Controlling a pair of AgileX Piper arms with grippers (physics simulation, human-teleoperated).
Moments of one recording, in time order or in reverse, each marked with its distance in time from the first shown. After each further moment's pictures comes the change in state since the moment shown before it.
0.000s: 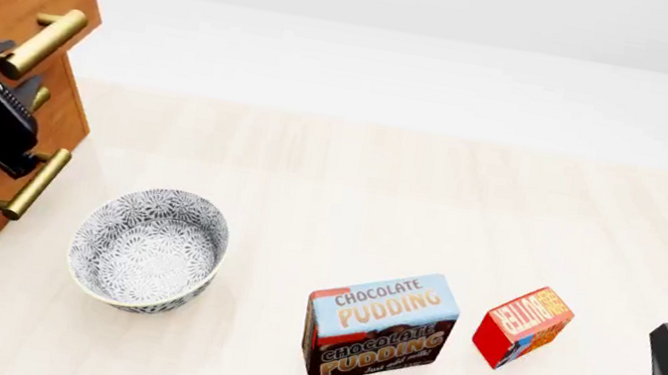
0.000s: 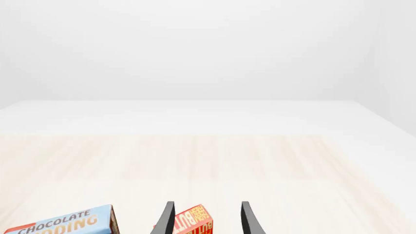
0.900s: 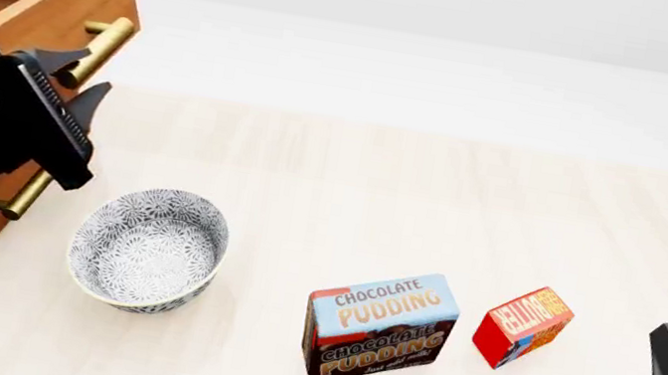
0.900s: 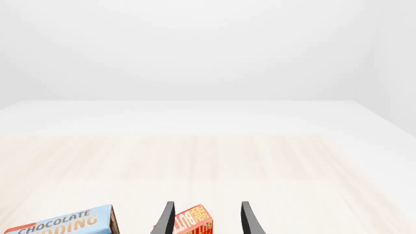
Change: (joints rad) left arm -0.175 0.039 -0.011 -0.038 0.004; right arm 0.000 0.000 0.000 0.000 0.000
